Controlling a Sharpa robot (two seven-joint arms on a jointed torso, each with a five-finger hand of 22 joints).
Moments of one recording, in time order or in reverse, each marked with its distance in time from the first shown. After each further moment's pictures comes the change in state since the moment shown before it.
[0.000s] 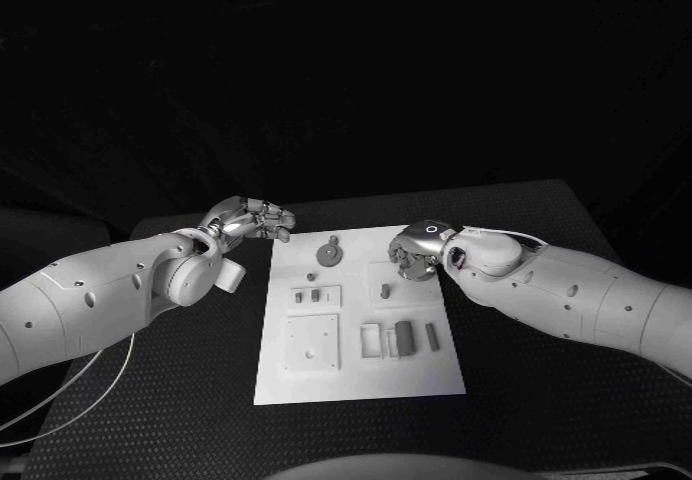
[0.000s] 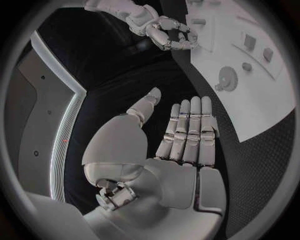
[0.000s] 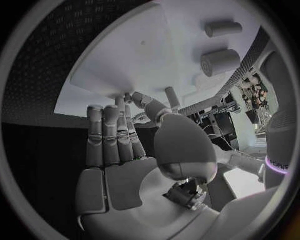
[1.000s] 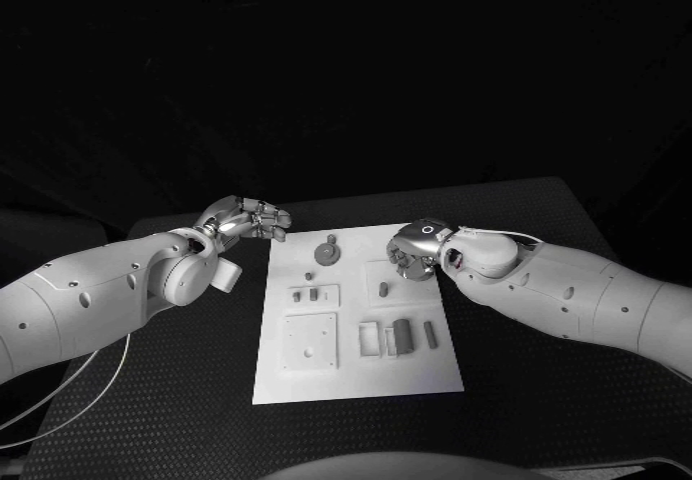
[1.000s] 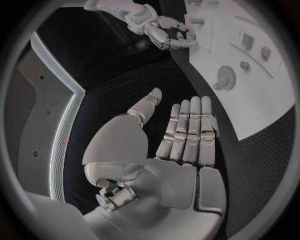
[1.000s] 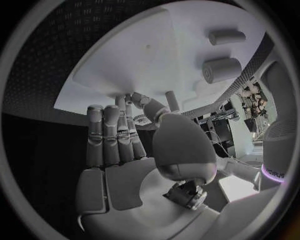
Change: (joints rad) left arm 0.000 -0.003 0.000 -0.003 0.000 0.000 -0.009; left_hand 0.008 0.008 0.000 0.000 0.000 0.000 0.000 0.000 0.000 0.000 0.000 0.000 -0.006 0.007 0.000 -0.008 0.005 0.010 0.004 0.004 0.000 -0.005; right arm -0.001 -0.005 -0.005 0.011 -0.077 -0.013 -0.003; right_hand 0.087 -0.017 0.007 -0.007 -0.020 0.053 -0.022 0.024 0.008 0.056 -0.020 0.014 -0.020 0.022 -0.020 -0.008 0.004 -0.001 0.007 -0.004 0.000 0.005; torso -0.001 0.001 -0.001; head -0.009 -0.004
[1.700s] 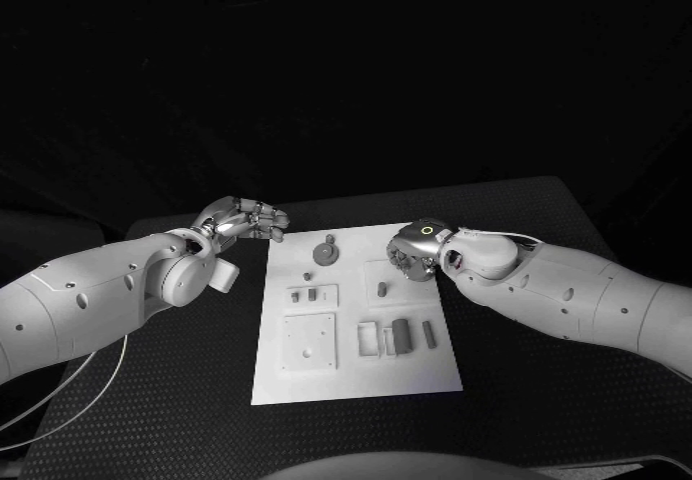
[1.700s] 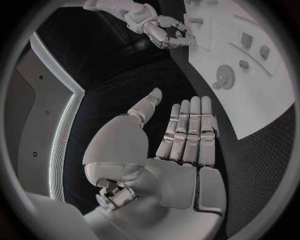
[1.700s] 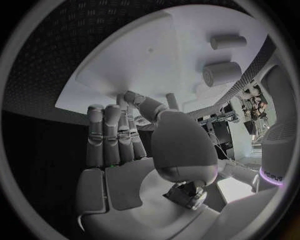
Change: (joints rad) left arm 0.000 0.001 0.000 -0.004 0.000 0.000 -0.005; left_hand 0.004 0.004 -0.005 0.000 0.000 0.000 0.000 0.000 -0.001 0.000 0.000 0.000 -0.003 0.001 -0.001 0.000 0.003 -0.001 0.000 0.000 0.000 -0.002; right arm -0.004 -0.008 -0.001 0.005 -0.020 -0.017 -0.002; right_hand 0.030 -0.018 0.139 0.002 -0.097 0.045 -0.017 0.015 0.011 0.049 -0.014 0.017 0.006 0.032 -0.018 -0.015 -0.002 -0.004 0.027 -0.009 -0.005 0.002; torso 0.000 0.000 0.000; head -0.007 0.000
